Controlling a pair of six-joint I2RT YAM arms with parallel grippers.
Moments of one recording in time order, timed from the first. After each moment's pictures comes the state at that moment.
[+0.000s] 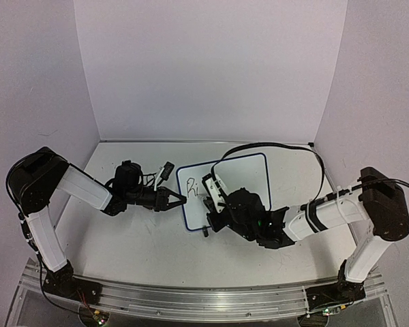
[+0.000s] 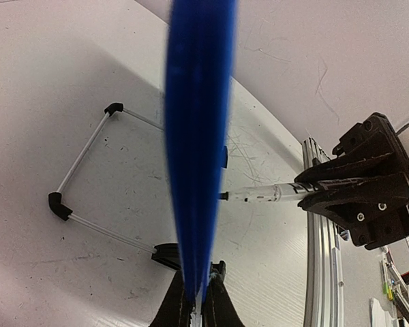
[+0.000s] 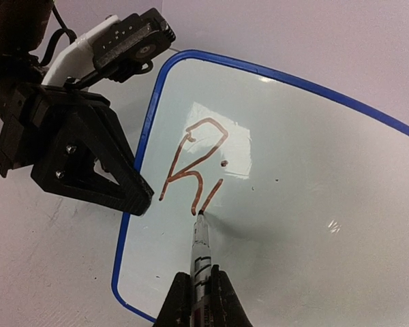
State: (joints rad) left arm -0.60 1.80 0.73 0.68 0.78 -0.34; right arm 1.13 1.72 0.85 0.49 0.47 0.05
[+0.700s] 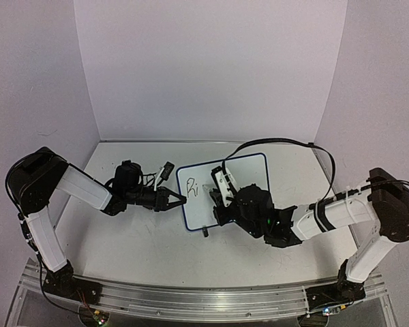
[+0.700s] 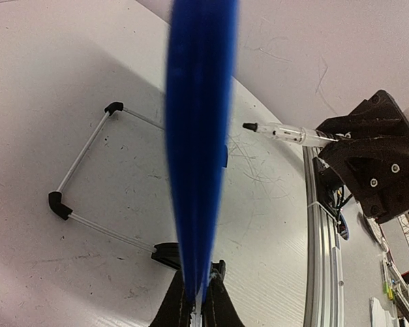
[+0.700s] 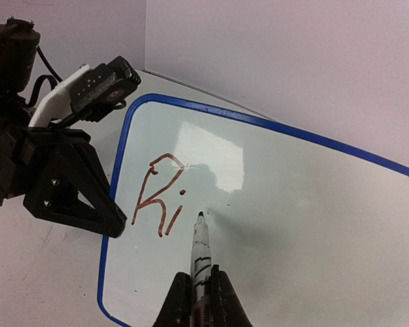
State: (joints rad) left arm -0.60 1.80 0.73 0.67 0.78 -0.33; right arm 1.11 1.66 0.80 0.57 0.50 0.03
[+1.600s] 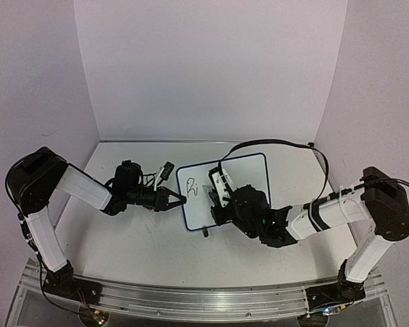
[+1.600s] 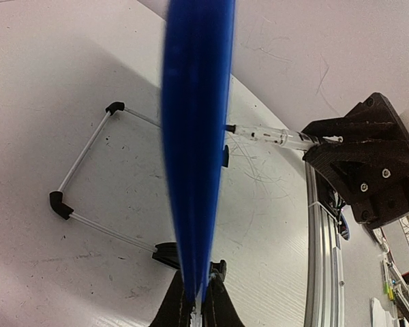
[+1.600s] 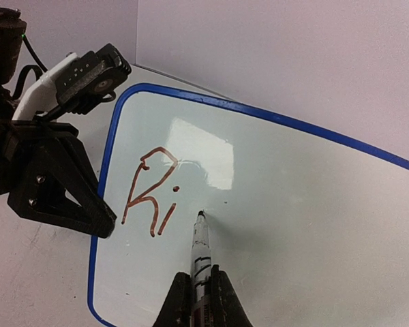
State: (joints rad) left arm -0.60 1.79 0.73 0.66 0.78 -0.33; right arm 1.10 1.70 0.83 0.56 0.53 0.02
